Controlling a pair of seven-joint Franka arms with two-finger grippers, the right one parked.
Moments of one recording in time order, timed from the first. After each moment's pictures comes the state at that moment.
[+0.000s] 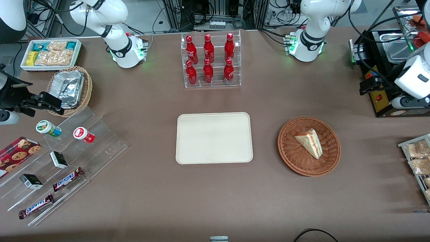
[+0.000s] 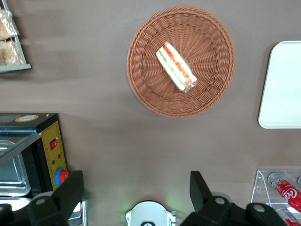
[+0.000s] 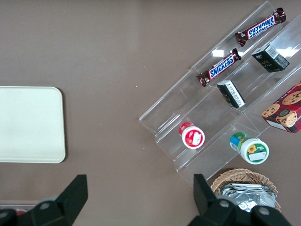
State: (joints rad) arm 0.03 0.00 -0.06 -1.57 0.03 1.41 -0.03
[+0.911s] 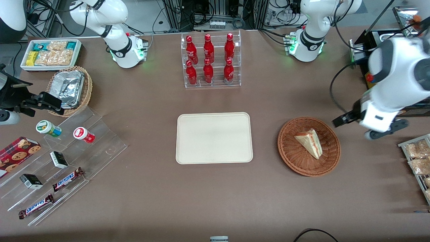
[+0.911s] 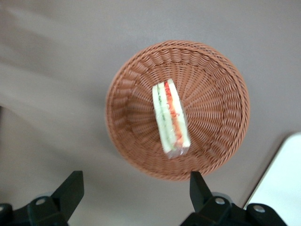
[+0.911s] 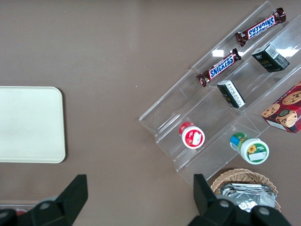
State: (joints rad) arm -0.04 0.08 -0.06 -1.94 0.02 1.96 -0.56
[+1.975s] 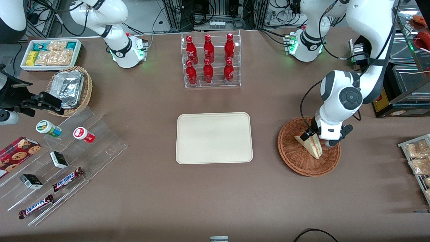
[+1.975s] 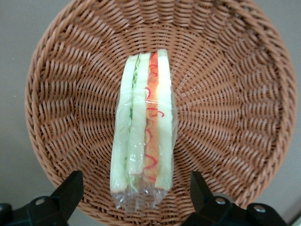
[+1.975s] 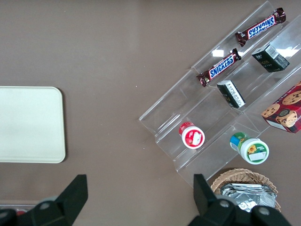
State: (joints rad) arm -0.13 0.24 -0.06 -2.21 0.02 2.42 -0.86
